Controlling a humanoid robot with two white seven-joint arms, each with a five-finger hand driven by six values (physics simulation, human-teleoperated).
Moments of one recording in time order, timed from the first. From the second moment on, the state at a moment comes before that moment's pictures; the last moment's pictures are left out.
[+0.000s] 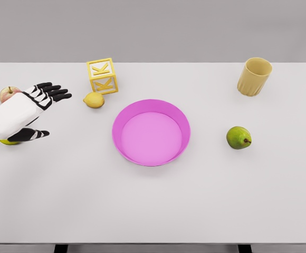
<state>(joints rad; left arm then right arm) -0.03 0.72 0.01 -1.72 -0.52 -0.61 -0.22 0.05 0.00 -0.30 0.08 0.25 -0.01 0.09</state>
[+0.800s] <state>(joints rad) -0.42 0.68 -0.23 -1.45 -0.67 -0.61 -0.26 0.05 0.00 -0.30 0.08 0.25 -0.01 0.09</state>
